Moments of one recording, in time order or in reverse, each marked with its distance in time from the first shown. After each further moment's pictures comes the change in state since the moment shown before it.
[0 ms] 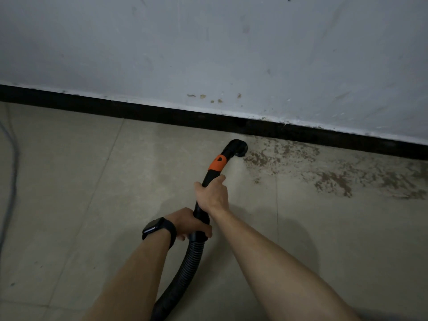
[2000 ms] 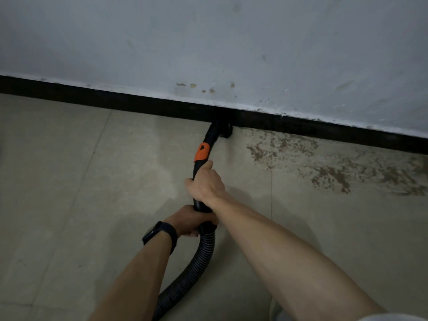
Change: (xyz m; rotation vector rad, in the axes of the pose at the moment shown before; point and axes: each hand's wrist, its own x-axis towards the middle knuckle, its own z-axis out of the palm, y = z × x) left_hand 0.016 0.024 0.028 -0.398 0.004 0.037; right_hand 0.028 -0.006 -0.017 -0.365 -0.112 -0.139
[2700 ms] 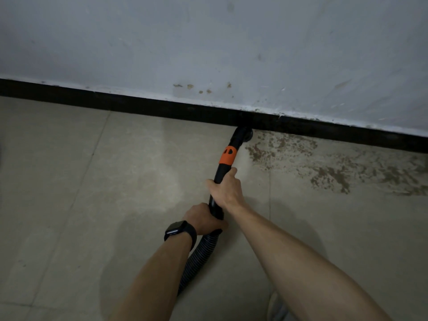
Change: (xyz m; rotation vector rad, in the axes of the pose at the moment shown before) left_hand 0.027 0.014 0.033 0.455 0.144 0.082; right_hand 0.003 0.061 -0.014 0.303 0.119 0.076
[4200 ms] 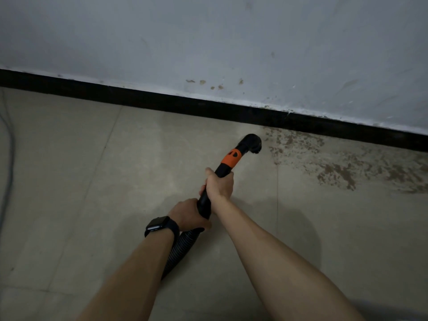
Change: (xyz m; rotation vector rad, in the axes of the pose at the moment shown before) left_hand -0.039 -0.041 -0.038 0.129 0.027 0.016; right_hand -0.024 -0.031 0.054 0.757 0.139 0.294
